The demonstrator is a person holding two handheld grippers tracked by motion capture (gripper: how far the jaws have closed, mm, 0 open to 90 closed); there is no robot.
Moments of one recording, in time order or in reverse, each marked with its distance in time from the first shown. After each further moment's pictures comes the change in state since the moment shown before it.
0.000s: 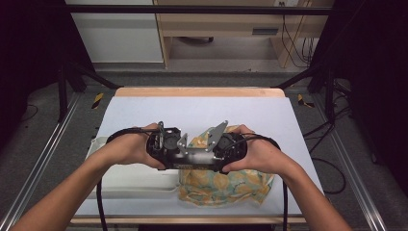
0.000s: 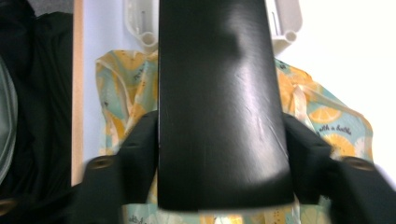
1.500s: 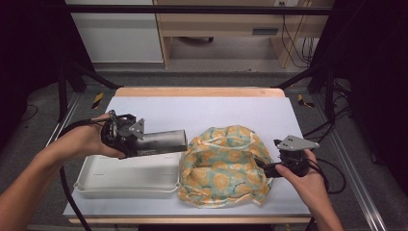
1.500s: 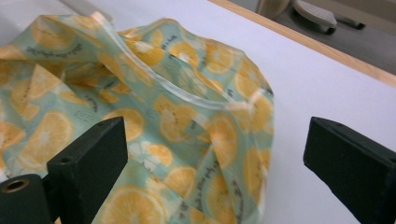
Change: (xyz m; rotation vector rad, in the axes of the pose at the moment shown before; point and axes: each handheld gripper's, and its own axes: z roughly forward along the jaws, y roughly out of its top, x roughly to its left) left arm 0.014 -0.104 -0.033 0.019 0.079 -0.136; right arm 0.023 -0.170 -0.033 -0.379 -0.478 0.628
